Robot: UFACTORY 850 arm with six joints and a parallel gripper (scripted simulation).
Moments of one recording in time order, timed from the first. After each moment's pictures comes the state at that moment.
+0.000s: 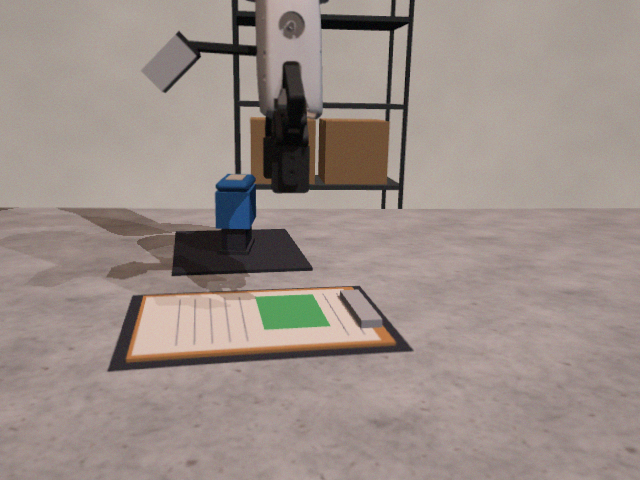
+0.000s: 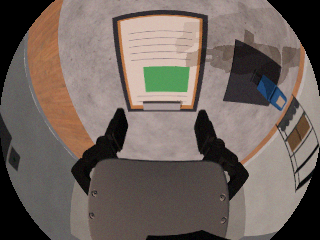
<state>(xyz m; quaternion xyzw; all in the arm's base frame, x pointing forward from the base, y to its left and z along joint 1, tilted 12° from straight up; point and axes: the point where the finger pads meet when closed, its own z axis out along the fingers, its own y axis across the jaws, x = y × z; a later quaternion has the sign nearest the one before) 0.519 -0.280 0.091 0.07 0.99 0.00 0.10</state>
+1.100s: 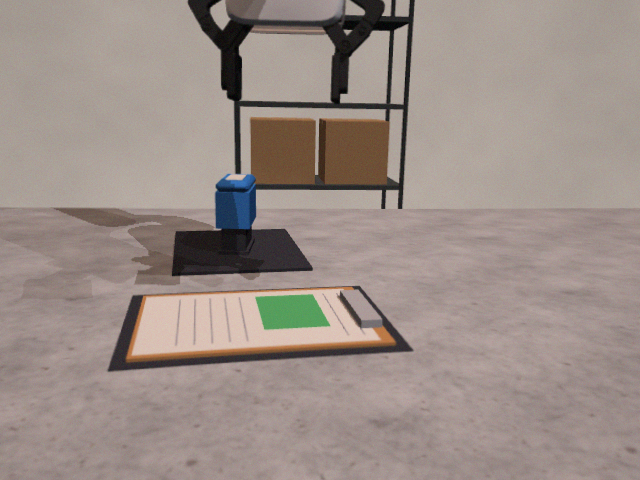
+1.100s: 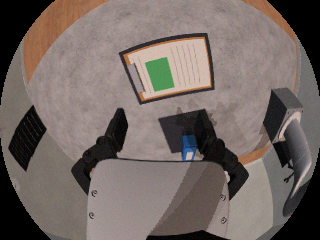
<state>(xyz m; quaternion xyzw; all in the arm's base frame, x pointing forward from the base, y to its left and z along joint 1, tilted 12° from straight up) 0.504 -0.279 0.165 -0.55 0.83 -0.08 0.05</state>
